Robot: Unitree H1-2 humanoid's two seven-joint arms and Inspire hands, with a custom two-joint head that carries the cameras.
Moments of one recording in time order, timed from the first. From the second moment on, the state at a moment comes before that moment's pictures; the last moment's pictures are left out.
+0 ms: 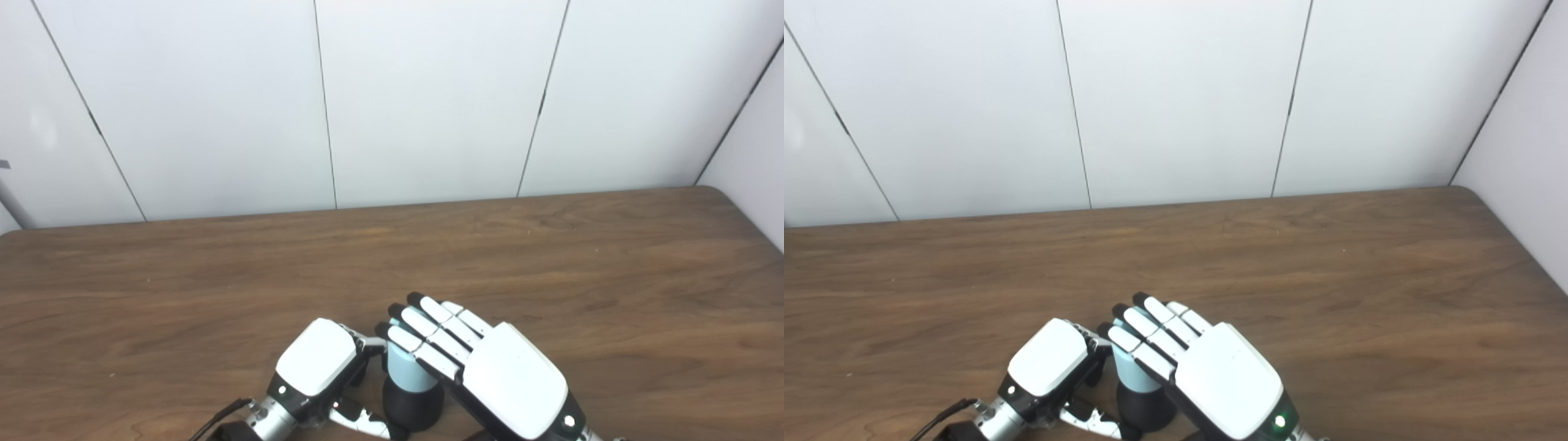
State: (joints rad) left arm -0.25 0.34 -0.59 0.11 1.00 -0.29 0.18; right arm 0.15 -0.26 0.30 -0.64 -1.17 -0.28 0.15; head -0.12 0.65
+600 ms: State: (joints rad) left arm -0.25 0.34 -0.59 0.12 1.00 -0.29 0.19; right arm 0.15 -0.26 0.31 -0.62 -1.17 -0.28 0.10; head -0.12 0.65
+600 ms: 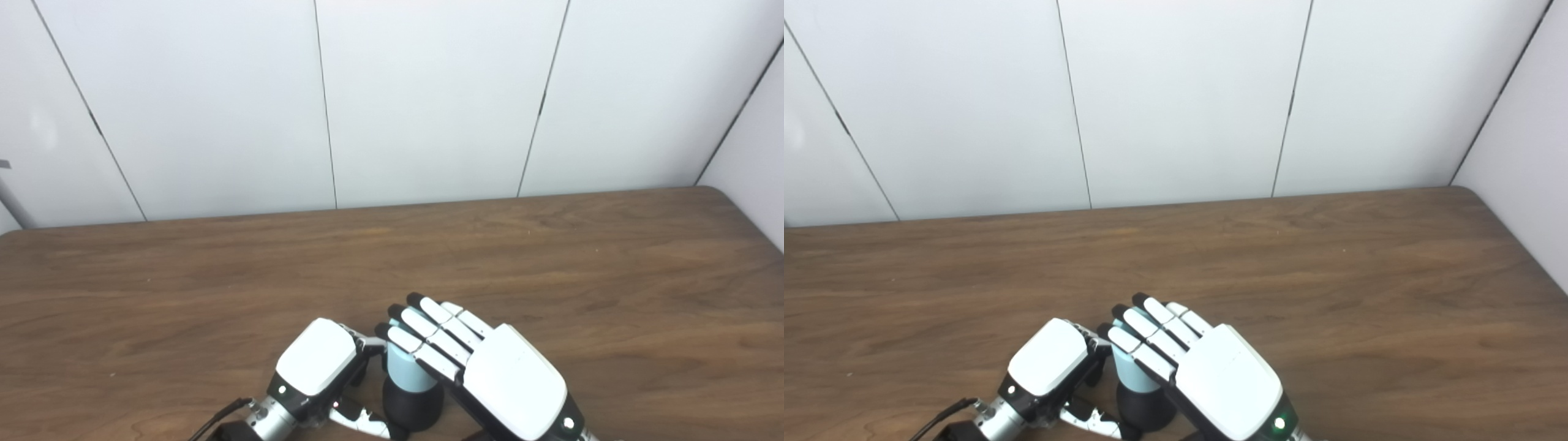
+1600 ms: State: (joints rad) left arm -0.25 0.34 -0.60 0.12 1.00 -0.29 0.19; right arm 0.12 -0.22 0.29 -0.62 -1.11 -0.26 0.16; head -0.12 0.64
